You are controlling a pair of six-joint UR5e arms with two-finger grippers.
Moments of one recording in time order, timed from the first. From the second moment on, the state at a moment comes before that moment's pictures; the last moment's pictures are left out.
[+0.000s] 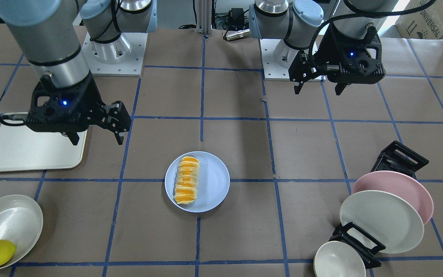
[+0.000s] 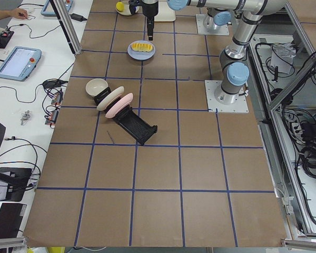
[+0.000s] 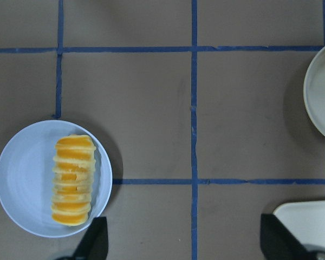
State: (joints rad) left arm -1.55 -1.56 -1.51 -1.66 1.58 0.03; right arm 1.62 -1.47 1.54 -1.82 -1.56 0.04
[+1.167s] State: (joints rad) left arm -1.55 -1.56 -1.52 -1.65 1.58 0.03; right arm 1.62 -1.63 1.53 -1.39 -1.56 0.03
